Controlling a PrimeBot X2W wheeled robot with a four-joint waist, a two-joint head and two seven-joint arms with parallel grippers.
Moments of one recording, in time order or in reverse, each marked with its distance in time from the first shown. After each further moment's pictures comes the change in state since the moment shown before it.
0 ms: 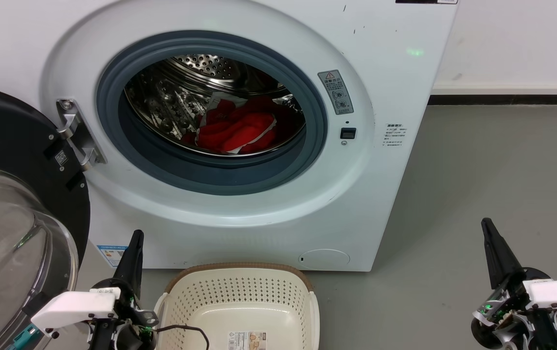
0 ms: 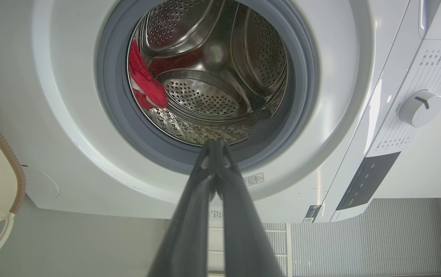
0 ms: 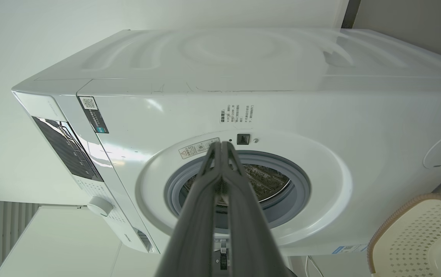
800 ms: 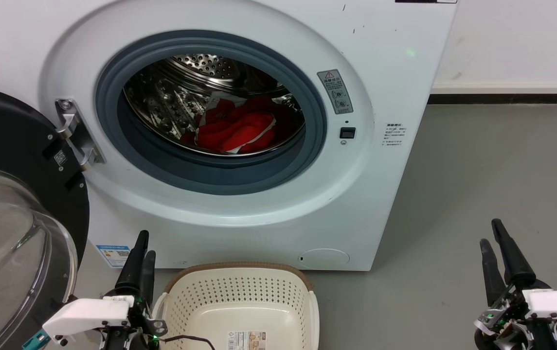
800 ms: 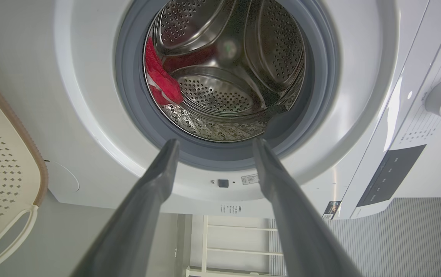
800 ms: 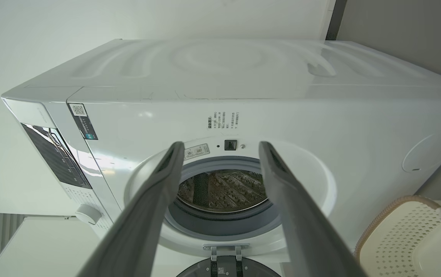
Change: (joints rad) left arm 0.026 -0.003 -0.042 0.011 0.033 0.000 -0.041; right arm 0.032 0.001 0.004 -0.001 -0.016 0.000 -0.042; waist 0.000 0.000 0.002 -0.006
